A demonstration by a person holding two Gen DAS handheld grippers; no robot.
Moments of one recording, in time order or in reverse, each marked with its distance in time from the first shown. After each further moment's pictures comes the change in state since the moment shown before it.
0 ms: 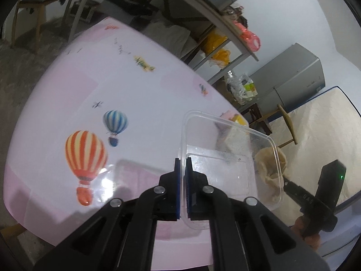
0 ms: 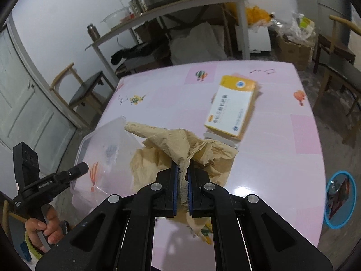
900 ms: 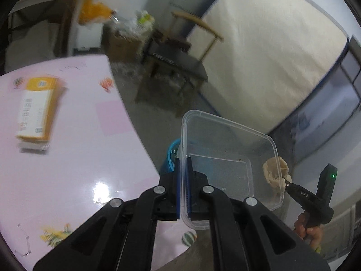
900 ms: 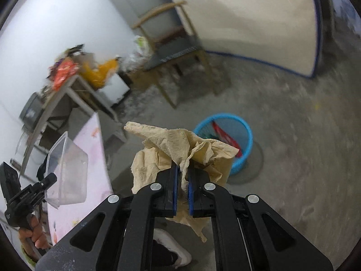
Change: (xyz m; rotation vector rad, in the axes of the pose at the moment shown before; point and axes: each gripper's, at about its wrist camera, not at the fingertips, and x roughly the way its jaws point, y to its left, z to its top) left arm 0.176 -0.333 -0.131 0.653 0.387 -0.250; right arm -0.230 -0.293 -0.200 0.763 -0.305 -0.435
